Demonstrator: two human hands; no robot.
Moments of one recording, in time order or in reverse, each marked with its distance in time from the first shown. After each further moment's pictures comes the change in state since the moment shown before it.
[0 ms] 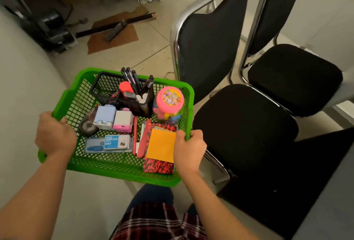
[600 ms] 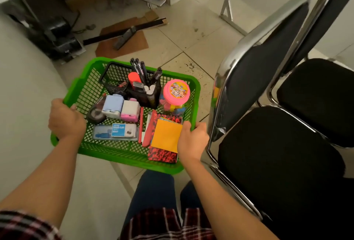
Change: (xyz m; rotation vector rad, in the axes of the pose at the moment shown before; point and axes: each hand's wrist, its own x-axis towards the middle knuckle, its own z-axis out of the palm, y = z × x) left_hand 0.168 0.057 0.077 -0.047 -0.016 0.008; right_hand 0.101 -0.075 0.141 0.036 0.031 0.054
